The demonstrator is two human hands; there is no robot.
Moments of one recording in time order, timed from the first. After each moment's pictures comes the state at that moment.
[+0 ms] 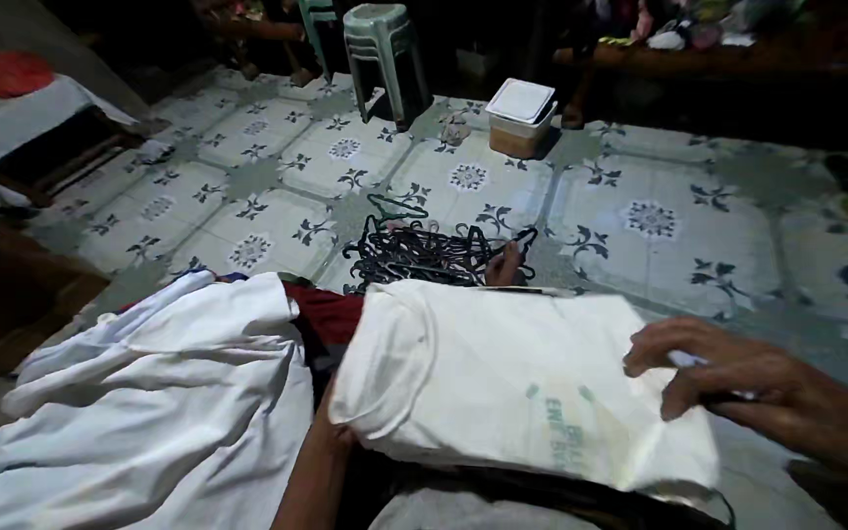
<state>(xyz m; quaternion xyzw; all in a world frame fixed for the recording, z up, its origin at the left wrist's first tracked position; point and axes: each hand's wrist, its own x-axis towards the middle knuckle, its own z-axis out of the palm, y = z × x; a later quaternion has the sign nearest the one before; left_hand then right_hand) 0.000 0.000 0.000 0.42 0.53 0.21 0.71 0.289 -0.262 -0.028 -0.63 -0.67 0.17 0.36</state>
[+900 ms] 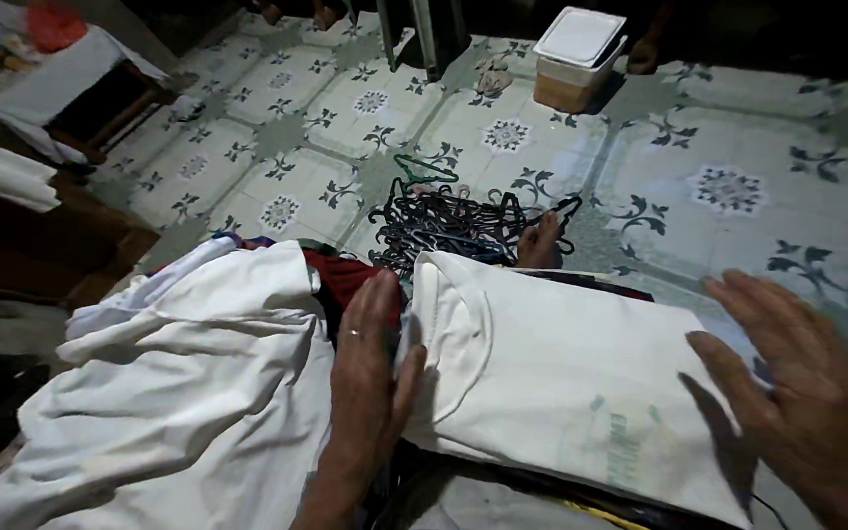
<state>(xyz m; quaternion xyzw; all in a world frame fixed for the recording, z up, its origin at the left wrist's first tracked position) -0.010 0.020 -0.050 0.90 0.26 0.28 0.18 0.239 -0.223 -0.064 -0.83 -0.45 -0.04 0.31</state>
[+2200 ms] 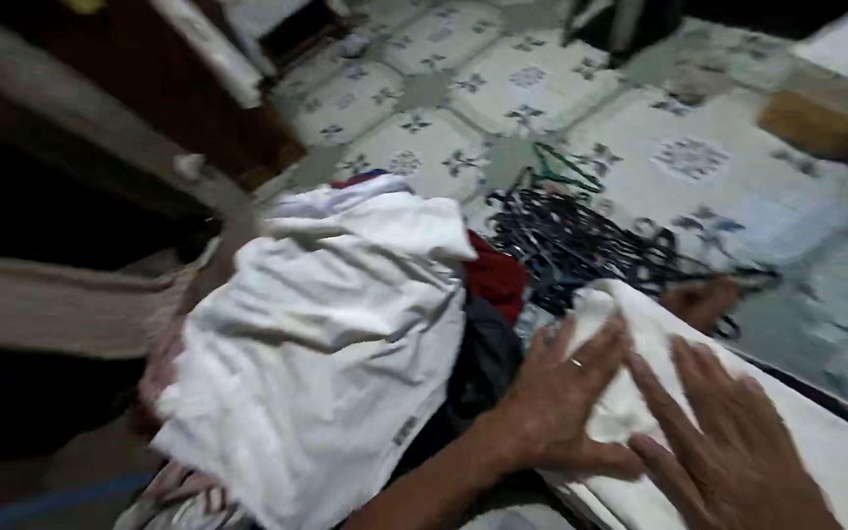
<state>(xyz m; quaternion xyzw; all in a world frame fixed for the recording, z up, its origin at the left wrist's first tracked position) 0.000 0.017 -0.087 0.89 0.21 0.16 0.36 0.169 -0.106 -0.088 -0.68 -0.70 0.08 0.20</state>
